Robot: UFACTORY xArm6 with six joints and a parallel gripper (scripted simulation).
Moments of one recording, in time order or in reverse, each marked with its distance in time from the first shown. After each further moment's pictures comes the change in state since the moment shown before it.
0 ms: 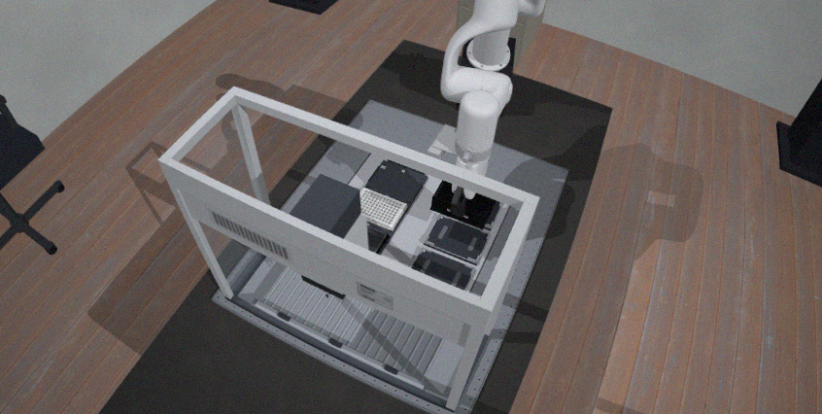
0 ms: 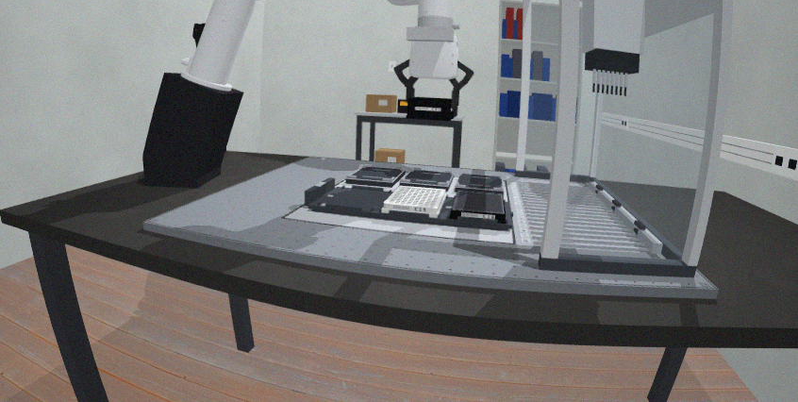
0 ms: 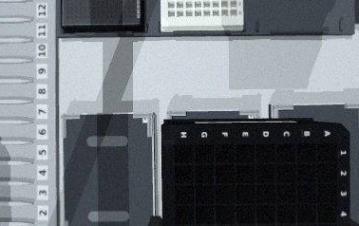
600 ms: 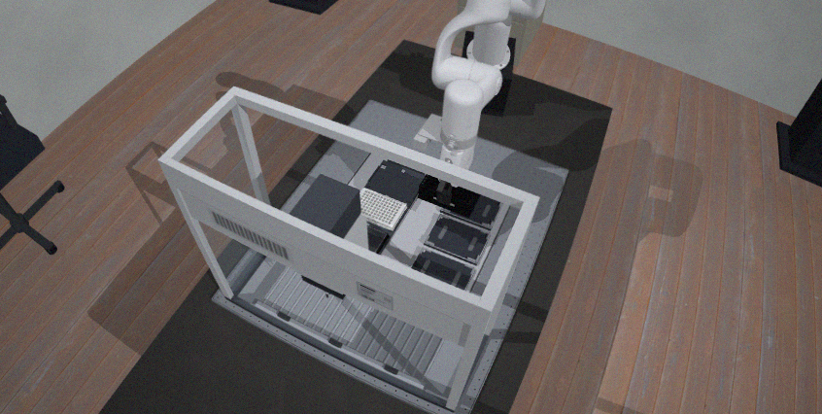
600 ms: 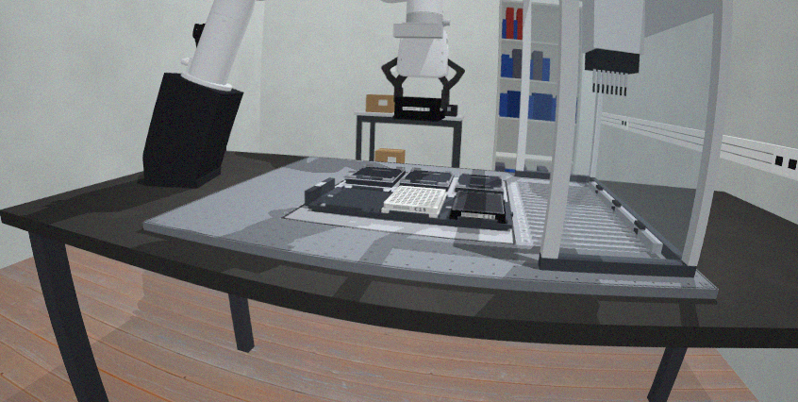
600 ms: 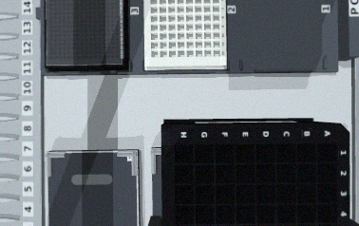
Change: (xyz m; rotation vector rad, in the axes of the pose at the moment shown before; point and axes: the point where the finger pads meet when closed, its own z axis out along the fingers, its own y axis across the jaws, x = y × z) arm 0.040 0.017 0.000 0.000 0.004 0.002
